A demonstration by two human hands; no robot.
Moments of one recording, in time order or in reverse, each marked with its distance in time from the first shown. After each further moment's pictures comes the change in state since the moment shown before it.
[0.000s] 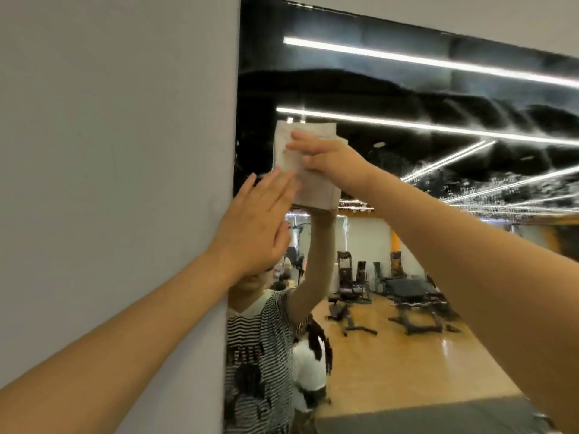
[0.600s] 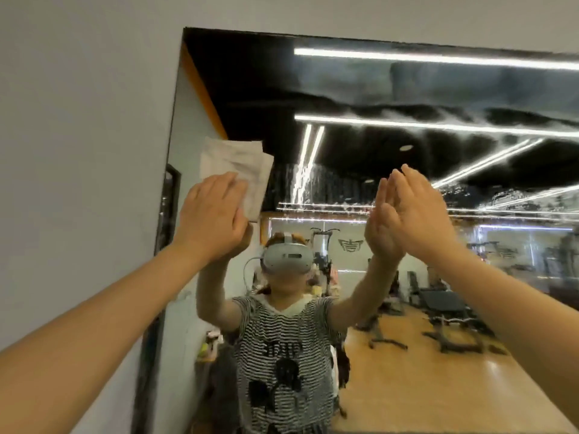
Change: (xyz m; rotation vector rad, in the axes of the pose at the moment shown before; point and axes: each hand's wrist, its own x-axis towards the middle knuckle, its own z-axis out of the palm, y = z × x) left_hand 0.060 0.070 -0.001 0.194 -0.105 -0.298; right_hand -0.105 0.174 -0.144 -0.775 0.366 0.075
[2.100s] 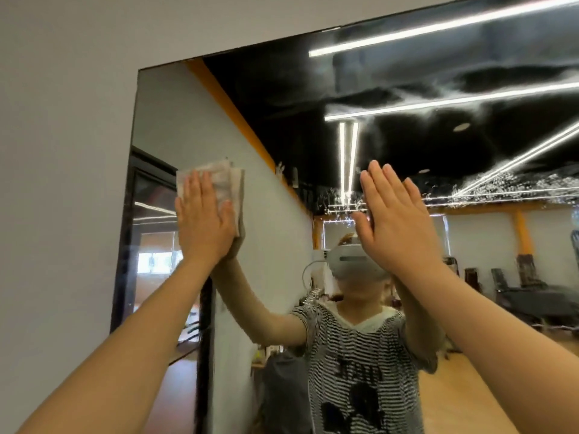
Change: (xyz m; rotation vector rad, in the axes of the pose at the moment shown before) left_hand 0.054 0.074 0.055 0.035 0.094 -0.453; right_hand 0.011 0.074 0.042 0.032 0.205 -0.188
